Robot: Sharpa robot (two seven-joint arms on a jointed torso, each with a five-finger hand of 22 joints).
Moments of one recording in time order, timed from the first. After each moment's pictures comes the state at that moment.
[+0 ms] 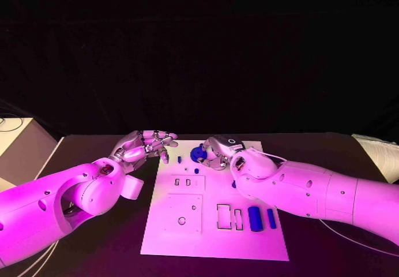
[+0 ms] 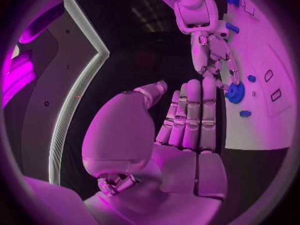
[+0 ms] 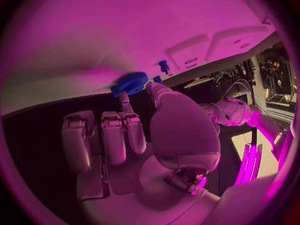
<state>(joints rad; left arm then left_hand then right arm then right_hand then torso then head) 1.02 -0.96 0.24 1.63 -0.23 -0.17 0.31 1.32 -0.17 0.55 0.12 0.05 0.85 0.21 0.26 0.28 1.11 0.14 0.17 0.13 1.04 0.06 0.95 0.64 0.17 0.91 0.16 1.01 0.62 1.28 -0.44 -0.17 1.21 -1.60 -0.51 -0.27 1.18 -0.15 0.28 0.29 0.36 0.93 0.16 0.14 0.28 1.47 0.08 1.56 1.31 1.46 0.00 1.56 1.31 0.01 1.47 0.10 1.57 1.31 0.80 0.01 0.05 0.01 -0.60</state>
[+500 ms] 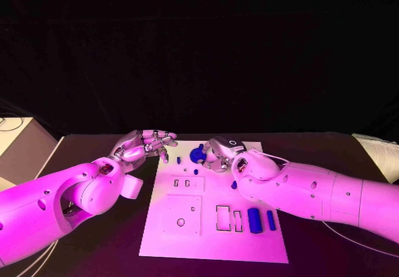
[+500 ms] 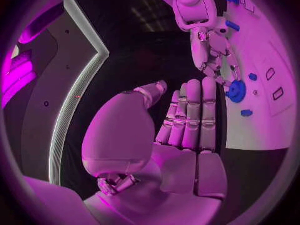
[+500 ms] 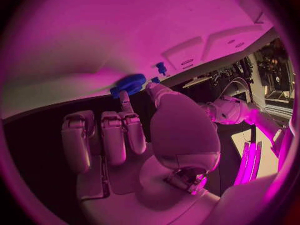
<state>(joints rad) 1.02 -0.97 0.24 1.63 -0.23 -0.17 0.31 1.32 -0.17 0.55 0.12 0.05 0.85 0.21 0.26 0.28 1.11 0.14 0.17 0.13 1.04 0.06 0.95 0.64 0.17 0.91 0.16 1.01 0.62 1.28 -0.47 -0.17 1.25 -1.58 -0.50 -0.27 1.17 -0.15 0.29 0.29 0.36 0.94 0.16 0.14 0.28 1.47 0.08 1.56 1.31 1.46 0.00 1.56 1.31 0.01 1.47 0.10 1.57 1.31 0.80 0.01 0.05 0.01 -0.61</state>
